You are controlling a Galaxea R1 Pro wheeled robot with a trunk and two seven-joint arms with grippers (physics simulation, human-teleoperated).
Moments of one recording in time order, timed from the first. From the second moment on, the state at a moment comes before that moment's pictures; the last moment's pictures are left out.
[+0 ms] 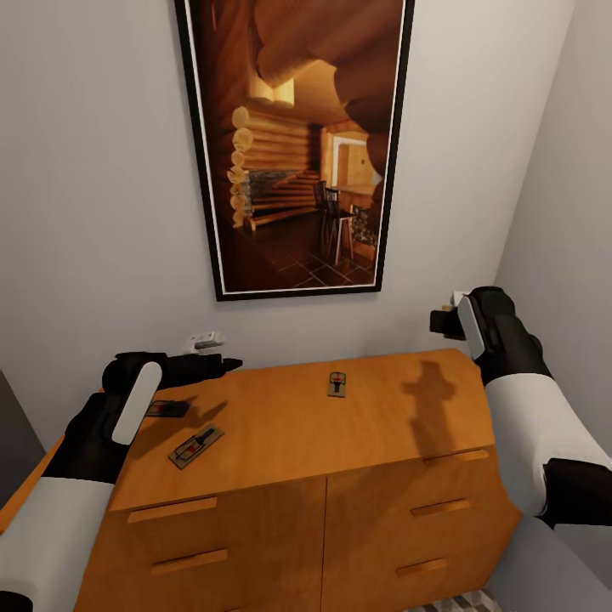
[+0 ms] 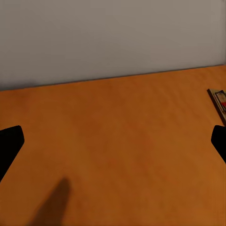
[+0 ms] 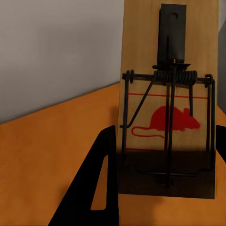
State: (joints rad) left arm -0.78 0.15 -0.09 -1.33 0.49 1.03 -0.06; right arm -1.17 -0.11 -0.10 -0.89 -0.05 1.04 -0.14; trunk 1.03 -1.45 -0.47
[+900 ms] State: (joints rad) left arm -0.78 0.15 -0.09 -1.33 0.49 1.03 -0.06; right arm -1.17 -0.10 -0.10 -0.88 -0.06 1.04 -0.14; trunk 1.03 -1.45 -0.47
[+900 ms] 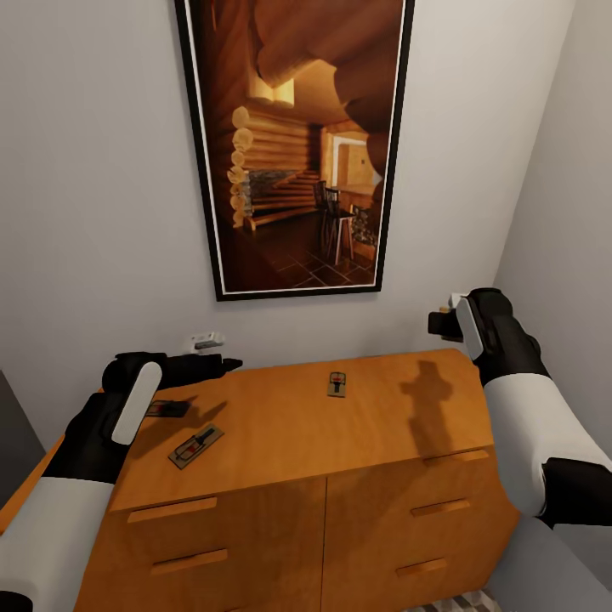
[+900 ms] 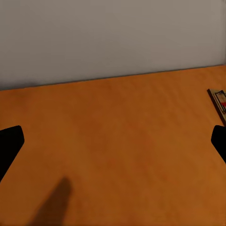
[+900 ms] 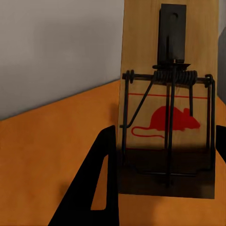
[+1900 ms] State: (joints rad) left arm -0.78 0.10 -0.10 -1.33 0.46 1.04 0.11; right arm -1.17 -0.11 0.00 -0.90 -0.06 1.04 -0.13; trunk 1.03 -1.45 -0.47
